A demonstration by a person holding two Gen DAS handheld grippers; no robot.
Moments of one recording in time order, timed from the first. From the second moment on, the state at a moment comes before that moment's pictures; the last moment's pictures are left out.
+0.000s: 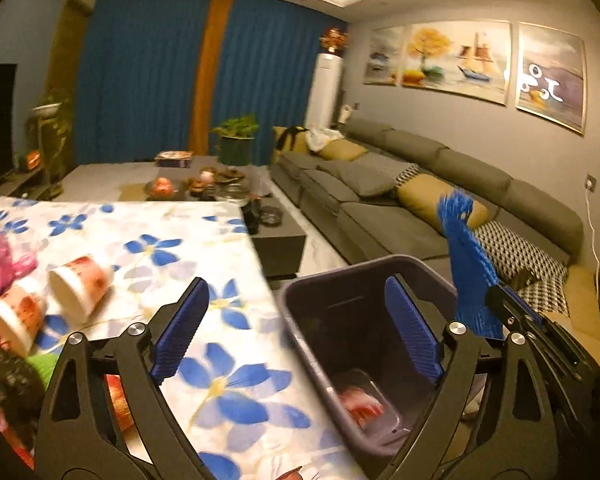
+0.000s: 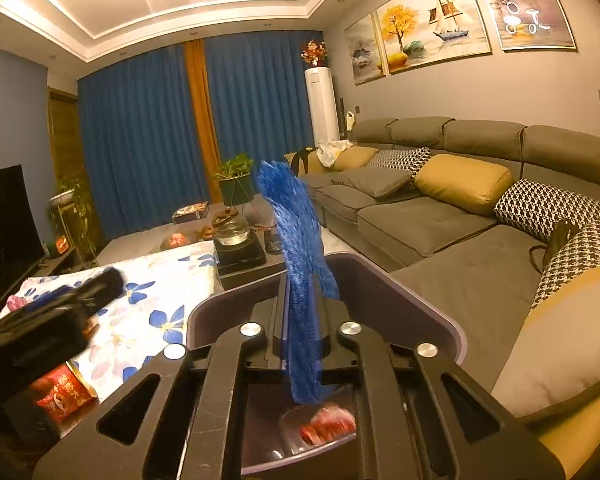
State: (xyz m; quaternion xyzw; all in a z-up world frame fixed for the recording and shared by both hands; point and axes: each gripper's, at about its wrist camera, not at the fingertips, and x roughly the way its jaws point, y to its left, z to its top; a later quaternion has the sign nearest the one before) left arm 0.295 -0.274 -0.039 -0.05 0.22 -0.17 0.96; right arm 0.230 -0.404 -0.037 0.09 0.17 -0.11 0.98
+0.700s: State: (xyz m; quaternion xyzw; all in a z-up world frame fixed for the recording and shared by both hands) left arm 0.185 -0.145 -0.009 -0.03 0.15 -0.07 0.99; right arm 0.157 -0.323 -0.010 0.07 0.13 -0.10 0.98
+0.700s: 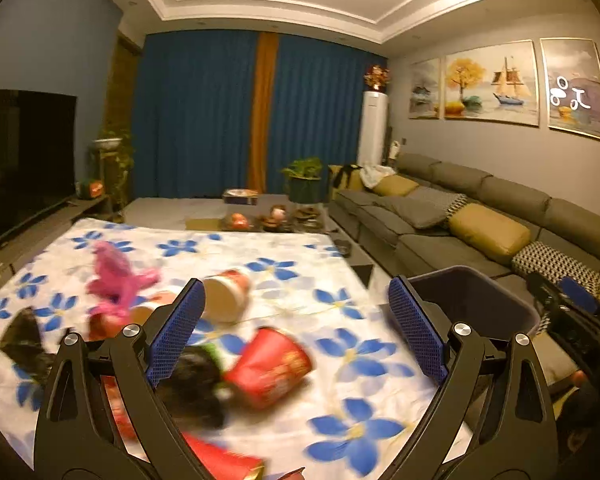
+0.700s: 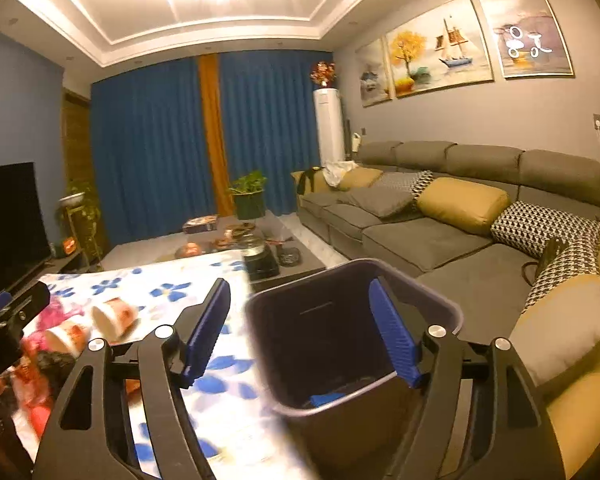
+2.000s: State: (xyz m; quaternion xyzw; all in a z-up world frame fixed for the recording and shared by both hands) left arm 0.175 0.114 -0.082 -0.05 0.27 0.02 0.96; right arm 0.165 -0.085 -0.064 0.01 0.23 0.09 0.97
